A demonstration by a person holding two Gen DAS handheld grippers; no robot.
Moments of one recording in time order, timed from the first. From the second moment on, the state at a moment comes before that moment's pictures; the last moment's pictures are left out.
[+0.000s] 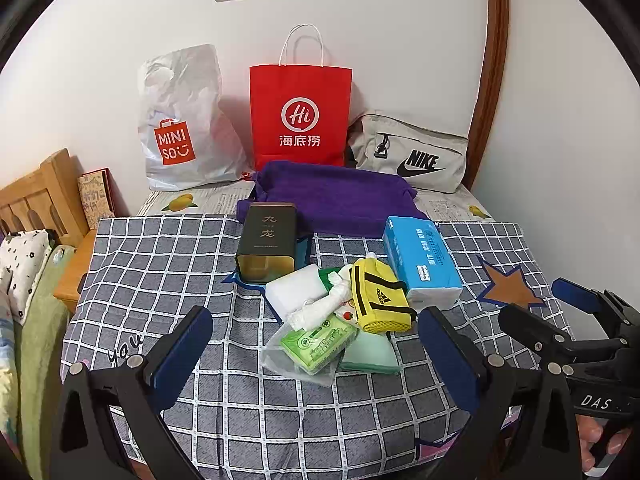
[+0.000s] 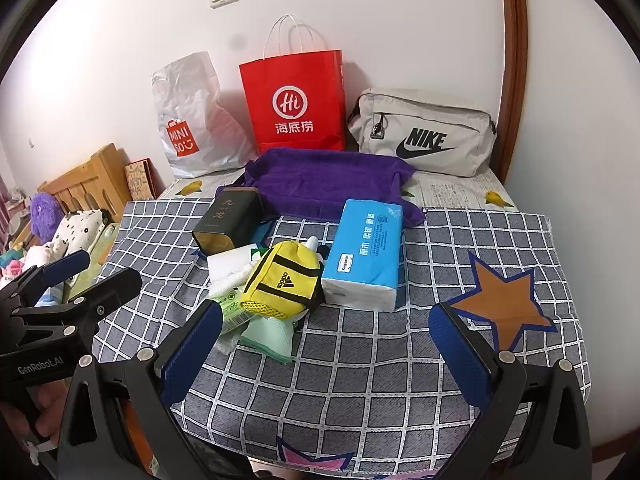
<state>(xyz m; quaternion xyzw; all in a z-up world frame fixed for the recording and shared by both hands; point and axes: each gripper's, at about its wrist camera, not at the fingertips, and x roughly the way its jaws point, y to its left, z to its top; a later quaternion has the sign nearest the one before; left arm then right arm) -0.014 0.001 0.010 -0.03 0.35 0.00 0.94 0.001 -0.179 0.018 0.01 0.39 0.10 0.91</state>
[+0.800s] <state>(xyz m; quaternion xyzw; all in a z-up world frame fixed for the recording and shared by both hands) -0.020 0.000 0.014 -0.03 0.35 0.00 0.94 -0.003 -0.174 0.017 0.01 0.39 0.10 0.91</state>
